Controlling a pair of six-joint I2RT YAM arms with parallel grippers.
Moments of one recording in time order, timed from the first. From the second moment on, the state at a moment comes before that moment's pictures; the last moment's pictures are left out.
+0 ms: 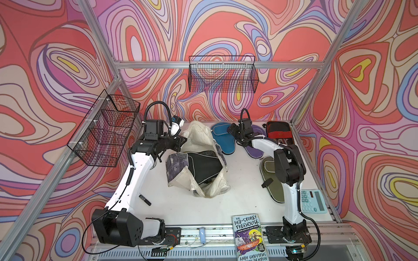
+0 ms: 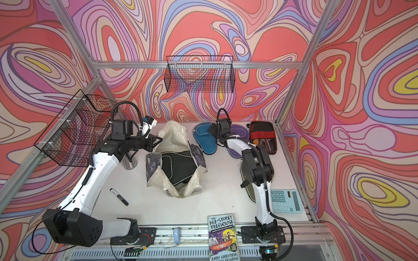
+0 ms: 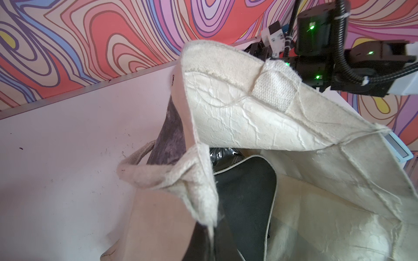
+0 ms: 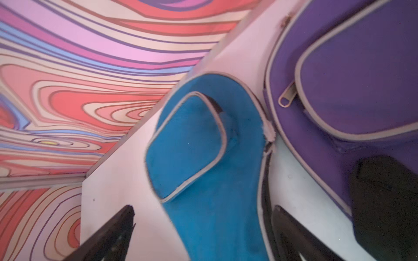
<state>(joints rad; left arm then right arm) -0.10 1.32 1.33 -0.69 0.49 0.13 0.34 2.13 1.64 -0.12 -0.03 0.88</state>
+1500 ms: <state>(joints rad) -0.16 1.10 1.23 -0.75 0.37 0.05 0.74 1.67 1.72 -0.83 0.02 0.17</state>
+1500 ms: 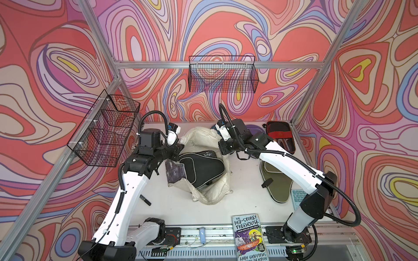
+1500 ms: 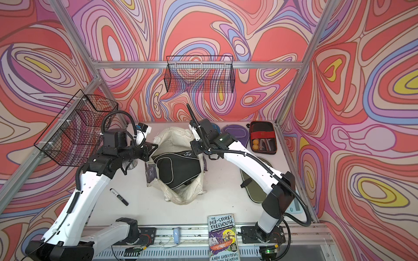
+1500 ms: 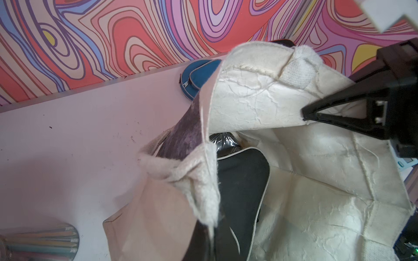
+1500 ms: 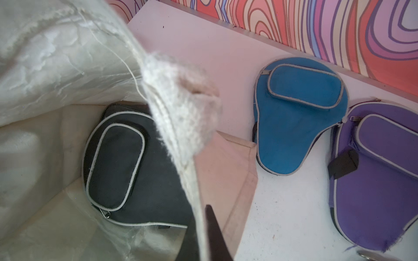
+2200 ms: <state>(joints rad) -0.29 1.22 1.37 -0.81 0.38 0.07 0.63 1.55 1.78 -1.17 0.14 0.21</state>
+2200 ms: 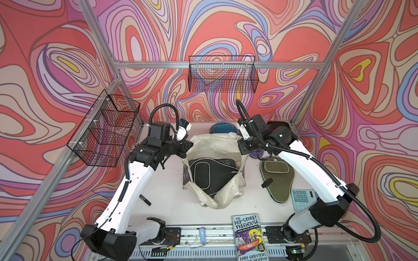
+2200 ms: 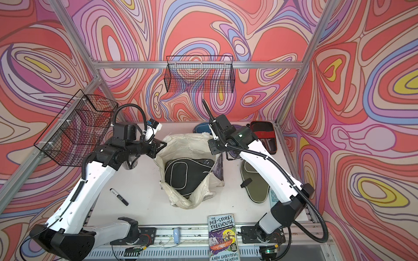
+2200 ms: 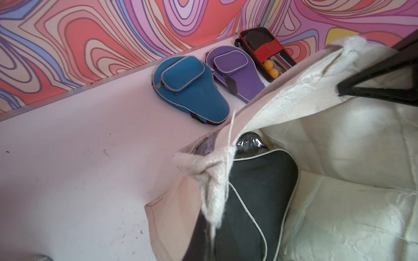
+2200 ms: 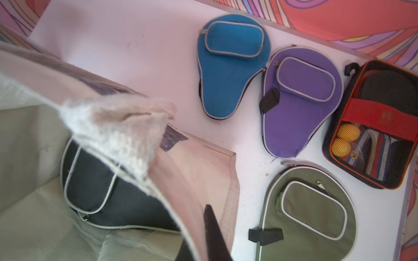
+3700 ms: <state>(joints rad) -0.34 1.23 1.37 -0.78 0.44 0.07 0.81 1.78 1.45 -0.65 -0.23 -0.08</state>
